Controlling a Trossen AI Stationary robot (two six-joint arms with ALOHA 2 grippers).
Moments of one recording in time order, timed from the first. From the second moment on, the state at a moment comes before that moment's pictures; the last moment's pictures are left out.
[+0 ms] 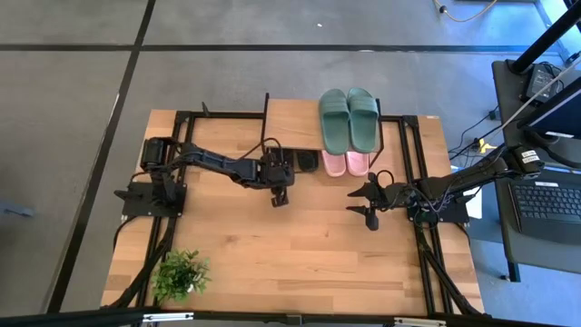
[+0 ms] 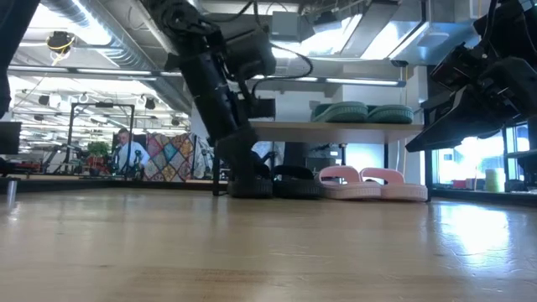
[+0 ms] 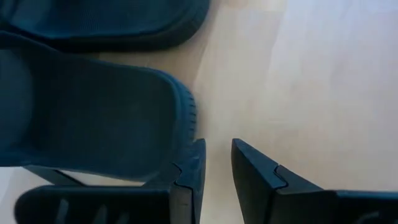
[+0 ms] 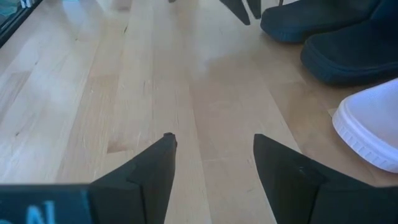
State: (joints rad) left arm 0.07 1.84 1.09 -0.32 -0.35 -0.12; right arm 0.21 0.86 0.14 0.22 0.25 0.26
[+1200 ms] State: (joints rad) left arm 0.04 1.65 1.08 -0.36 -0.16 -0.03; right arm 0.21 0.86 0.14 0.25 0.26 0.25
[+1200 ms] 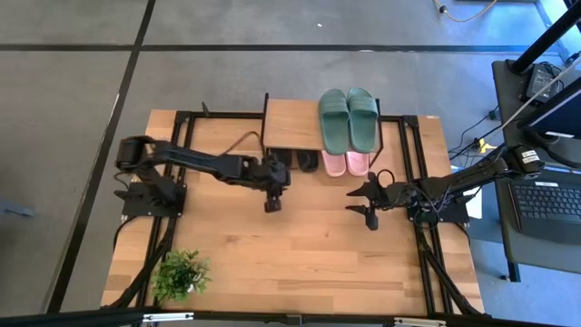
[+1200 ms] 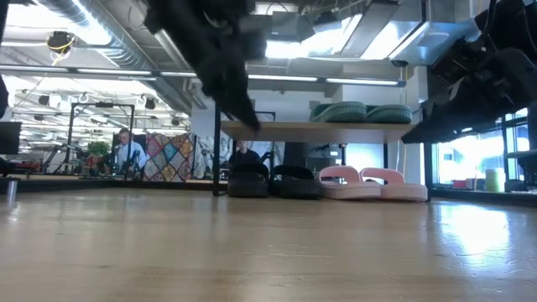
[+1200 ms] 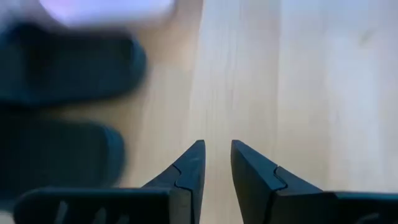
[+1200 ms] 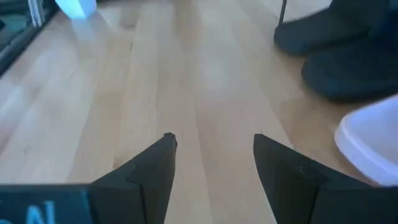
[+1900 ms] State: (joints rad) left arm 0.05 0.83 0.34 0.31 -0.11 -0.05; right arm 0.21 0.57 0.14 0.22 0.40 0.10
